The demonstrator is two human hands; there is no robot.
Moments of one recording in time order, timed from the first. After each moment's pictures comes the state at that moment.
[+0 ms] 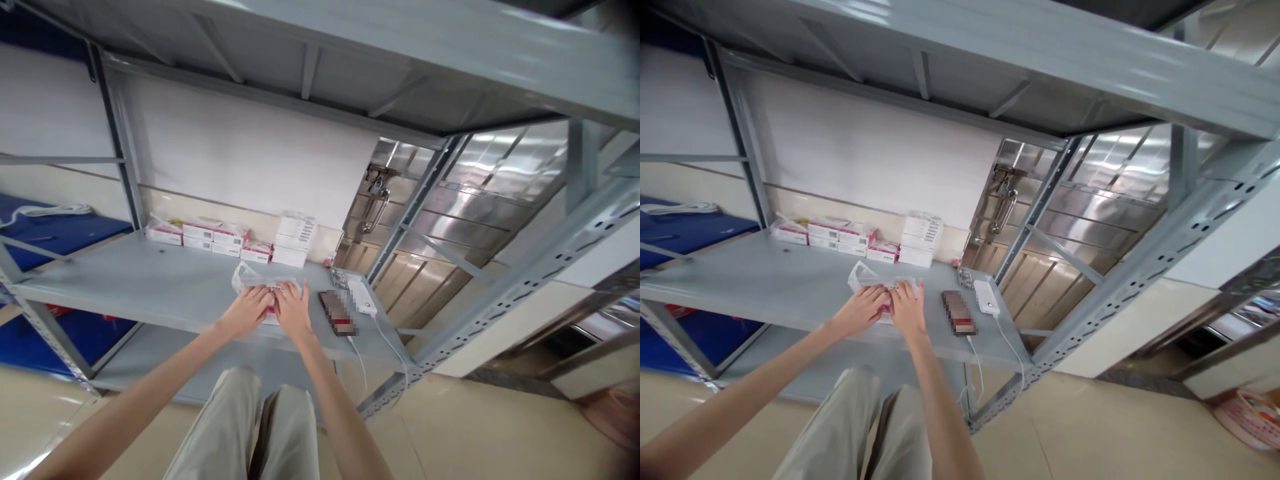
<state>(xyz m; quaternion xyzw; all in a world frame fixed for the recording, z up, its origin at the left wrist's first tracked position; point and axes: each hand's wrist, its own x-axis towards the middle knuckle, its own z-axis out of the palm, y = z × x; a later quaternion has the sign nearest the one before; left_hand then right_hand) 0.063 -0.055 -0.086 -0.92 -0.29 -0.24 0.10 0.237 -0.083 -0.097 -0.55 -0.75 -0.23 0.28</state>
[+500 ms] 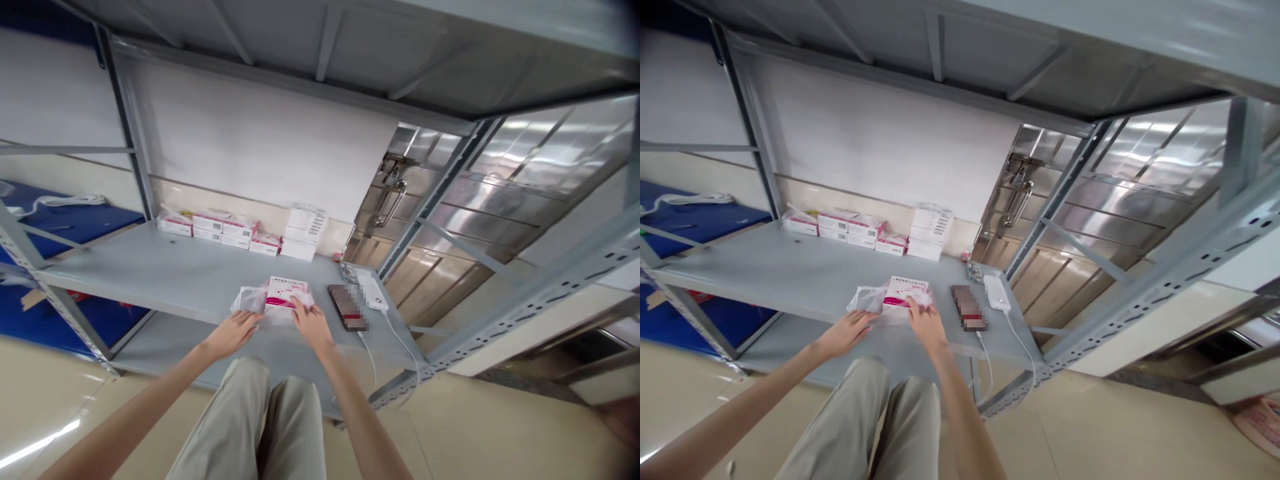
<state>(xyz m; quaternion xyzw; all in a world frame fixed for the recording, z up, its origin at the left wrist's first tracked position) 0.017 -0.089 -0.140 -0.94 -0.30 -0.19 -0.01 0.264 -0.106 -0.129 -0.59 -0.77 -0.06 0.21</state>
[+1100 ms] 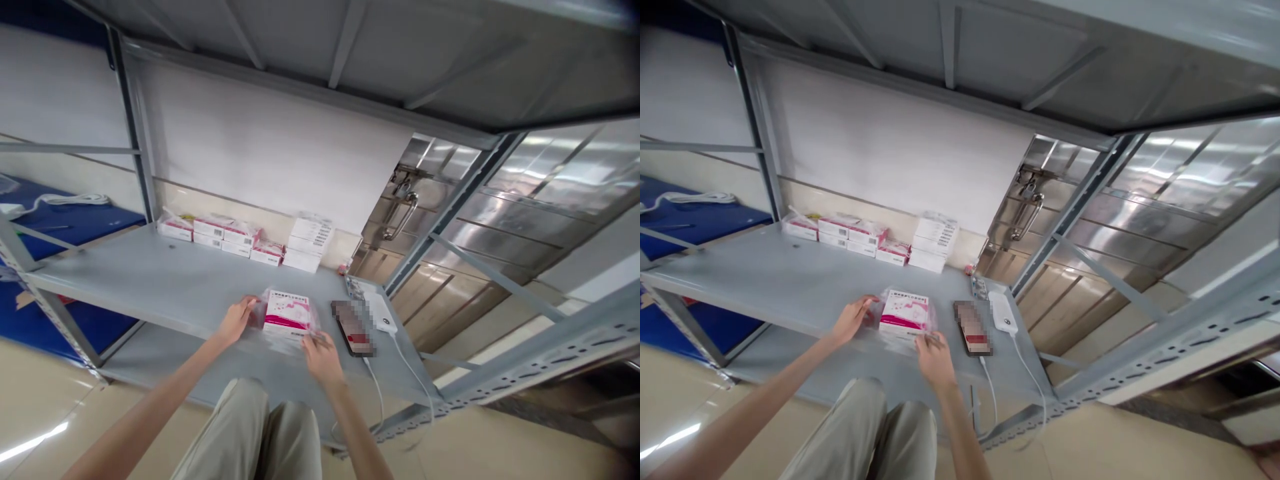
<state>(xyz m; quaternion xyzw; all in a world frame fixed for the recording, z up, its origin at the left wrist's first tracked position) 0.046 -0.029 -0.138 -0.72 -0.48 -0.37 -0.32 0.295 -0.119 -0.159 -0.54 -0.81 -0.09 0.23</state>
